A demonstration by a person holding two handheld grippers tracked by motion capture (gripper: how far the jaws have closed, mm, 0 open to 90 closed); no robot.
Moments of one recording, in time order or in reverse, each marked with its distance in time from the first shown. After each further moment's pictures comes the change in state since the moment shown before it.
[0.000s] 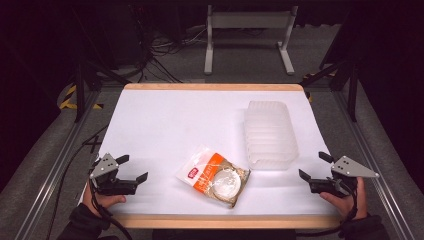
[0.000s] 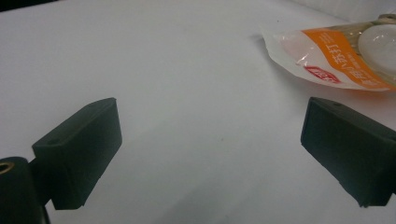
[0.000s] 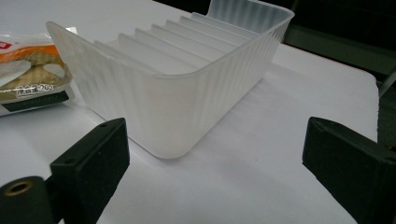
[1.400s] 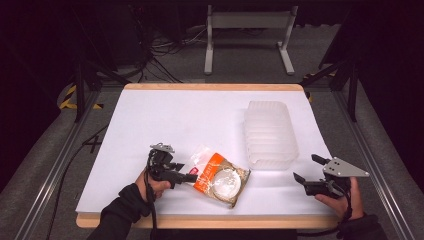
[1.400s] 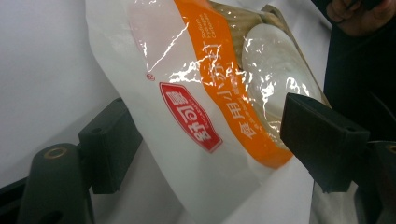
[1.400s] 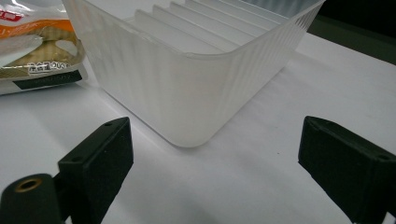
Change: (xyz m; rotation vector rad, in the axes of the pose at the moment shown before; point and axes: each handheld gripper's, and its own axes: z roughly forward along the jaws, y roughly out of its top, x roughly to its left) left arm -0.048 0.048 0.125 0.292 -0.540 -0.285; right arm 0.009 -0.001 0.010 0.060 0.044 -0.037
